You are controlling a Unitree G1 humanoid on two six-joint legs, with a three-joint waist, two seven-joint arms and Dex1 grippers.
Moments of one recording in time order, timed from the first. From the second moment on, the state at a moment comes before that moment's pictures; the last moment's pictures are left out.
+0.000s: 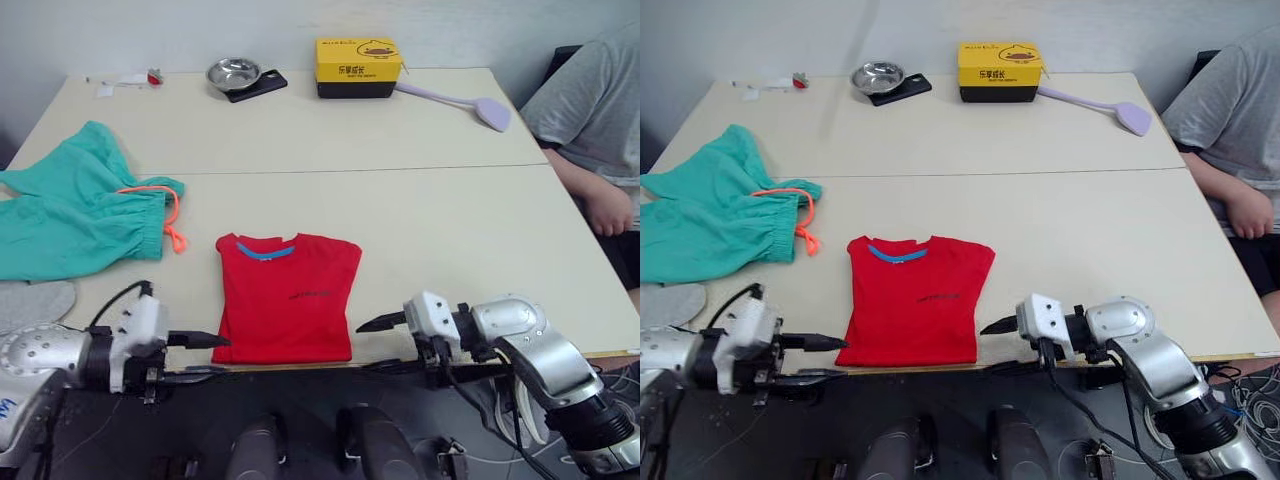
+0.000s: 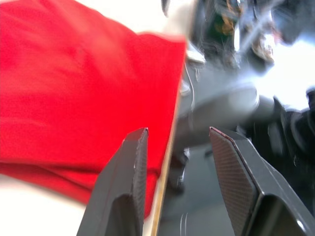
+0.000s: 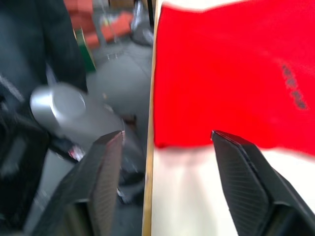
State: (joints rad) left arm 0.15 0.95 0.27 -0.37 -0.67 0.38 -1.16; right arm -0.29 -0.67 0.23 -0.26 0.40 0.29 1.26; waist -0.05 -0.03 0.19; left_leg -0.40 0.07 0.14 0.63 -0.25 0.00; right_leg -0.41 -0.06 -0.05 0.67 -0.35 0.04
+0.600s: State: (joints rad) left arm -0.09 0.55 -0.01 -0.14 -0.29 0.26 -0.71; right arm -0.49 -0.27 0.39 0.17 0.02 0.07 0.81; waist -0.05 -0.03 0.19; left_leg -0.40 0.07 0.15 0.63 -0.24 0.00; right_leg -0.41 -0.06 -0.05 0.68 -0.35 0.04
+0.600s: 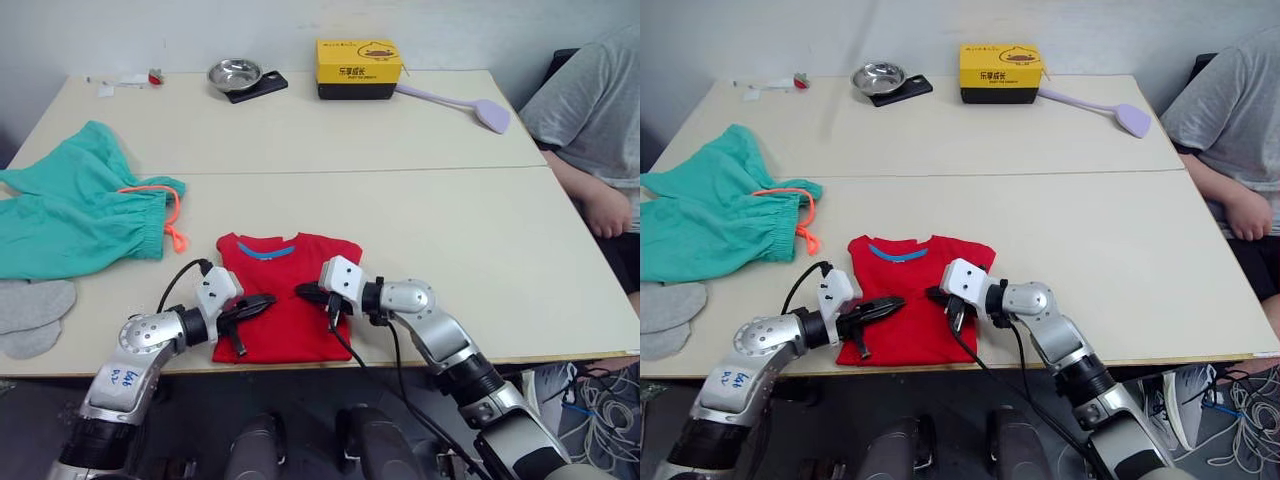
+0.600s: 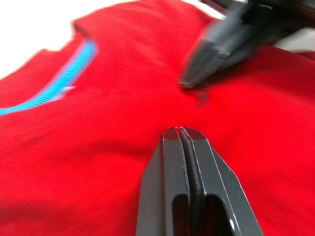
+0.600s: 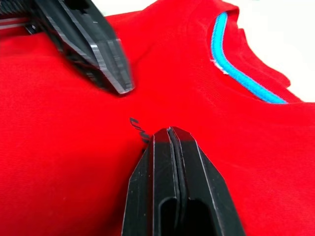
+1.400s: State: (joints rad) left arm -0.27 0.49 0.12 0.06 -0.30 0.19 -0.67; right arm -0.60 -0.22 0.29 0.27 0.07 0.14 0.79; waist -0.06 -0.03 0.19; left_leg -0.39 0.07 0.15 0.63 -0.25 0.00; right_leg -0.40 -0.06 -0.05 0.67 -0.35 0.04
